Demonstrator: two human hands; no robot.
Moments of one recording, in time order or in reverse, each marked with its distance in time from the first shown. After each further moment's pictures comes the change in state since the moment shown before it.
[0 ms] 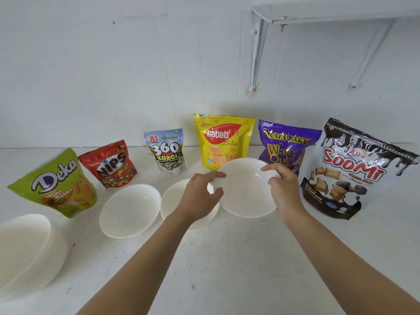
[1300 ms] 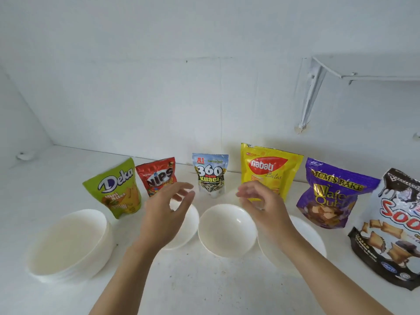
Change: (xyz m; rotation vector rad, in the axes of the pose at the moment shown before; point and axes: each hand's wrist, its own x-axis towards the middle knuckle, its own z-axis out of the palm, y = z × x) left_hand -0.074 -0.027 -0.133 0.016 0.483 -0.113; right_hand -0.046 -0.048 0.092 -0.172 -0.533 -0.520
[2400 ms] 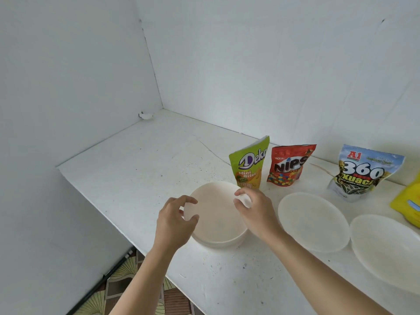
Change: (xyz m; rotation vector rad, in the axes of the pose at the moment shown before) left_hand -0.063 -0.240 -0.204 0.077 0.130 -0.522; right_hand 0.005 -0.056 0.353 -0.223 -0.368 0.060
